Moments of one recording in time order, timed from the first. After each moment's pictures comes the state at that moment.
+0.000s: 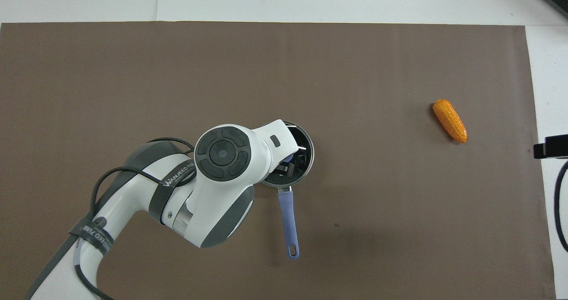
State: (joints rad) left arm -0.66 0.17 -0.03 -1.87 -0.05 2.15 -0.37; right arm 0.06 -0.13 -0.10 -1.52 0.01 1.42 0.05
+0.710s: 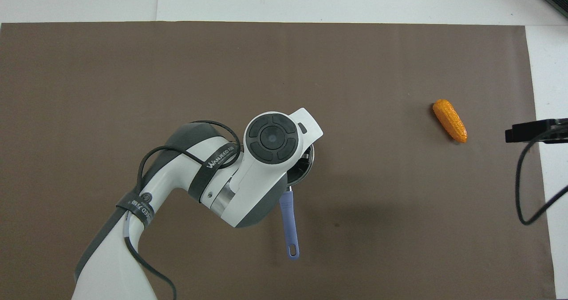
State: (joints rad) left arm -0.71 0.32 -0.01 -1.69 0.01 2.07 -0.52; right arm 0.06 -0.09 -0.10 -1.68 0.01 1.66 -0.08
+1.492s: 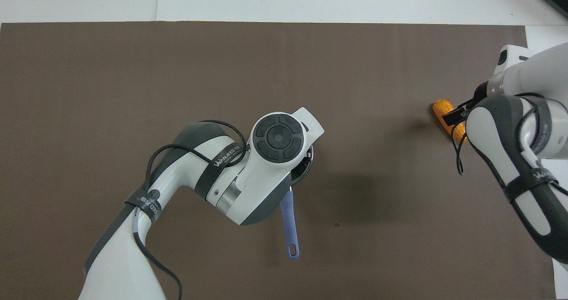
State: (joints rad) left arm -0.71 0.34 -0.02 -1.68 0.02 2.07 -0.59; right arm 0.01 0.30 -0.11 -1.79 0.01 2.14 -0.61
